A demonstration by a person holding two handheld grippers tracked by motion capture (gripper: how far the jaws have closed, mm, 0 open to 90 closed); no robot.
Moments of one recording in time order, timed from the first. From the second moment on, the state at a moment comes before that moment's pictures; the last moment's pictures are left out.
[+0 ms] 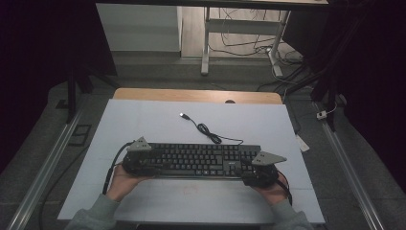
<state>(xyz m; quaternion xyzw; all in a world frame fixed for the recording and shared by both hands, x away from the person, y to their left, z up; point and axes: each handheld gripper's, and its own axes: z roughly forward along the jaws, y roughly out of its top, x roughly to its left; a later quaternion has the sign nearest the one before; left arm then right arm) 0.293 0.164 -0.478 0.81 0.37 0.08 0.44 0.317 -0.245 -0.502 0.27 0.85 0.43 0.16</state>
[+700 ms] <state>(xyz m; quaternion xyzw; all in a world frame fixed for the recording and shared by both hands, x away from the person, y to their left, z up) 0.293 0.142 -0.492 0.84 0.34 0.08 0.41 0.319 -0.241 -0.505 0.26 0.85 0.42 0.15</state>
